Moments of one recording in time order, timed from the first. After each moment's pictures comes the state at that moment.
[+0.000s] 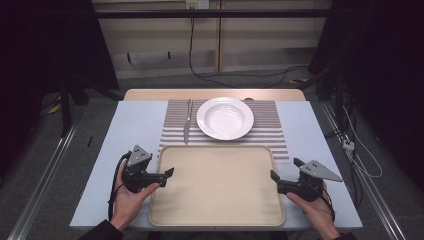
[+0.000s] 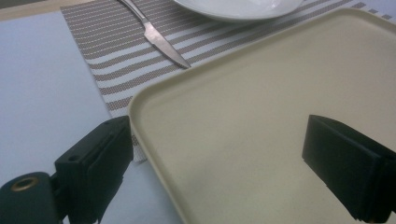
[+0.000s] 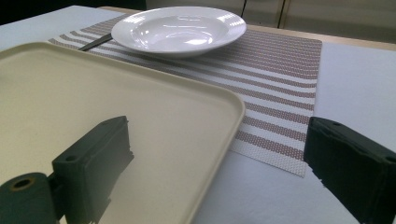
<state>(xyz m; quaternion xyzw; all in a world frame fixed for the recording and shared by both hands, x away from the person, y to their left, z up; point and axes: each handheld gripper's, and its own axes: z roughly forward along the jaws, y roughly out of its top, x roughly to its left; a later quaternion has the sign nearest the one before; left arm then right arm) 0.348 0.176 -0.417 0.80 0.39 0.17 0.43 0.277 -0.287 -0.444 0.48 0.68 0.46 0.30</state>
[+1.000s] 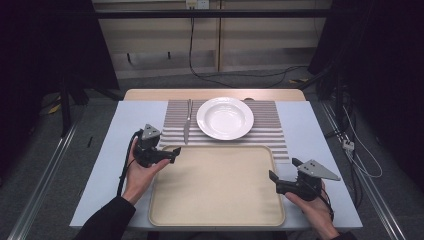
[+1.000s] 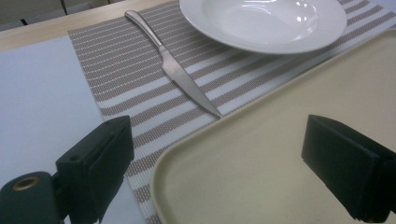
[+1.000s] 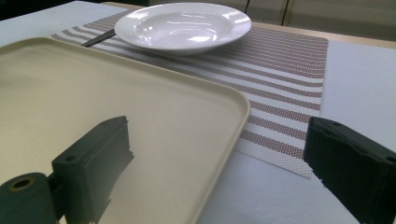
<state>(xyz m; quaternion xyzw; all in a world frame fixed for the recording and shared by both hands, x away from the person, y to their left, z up) 0.412 0.154 -0.410 0.80 0.39 0.18 0.42 0.279 -0.284 -0.444 0.48 0.69 0.46 0.29</state>
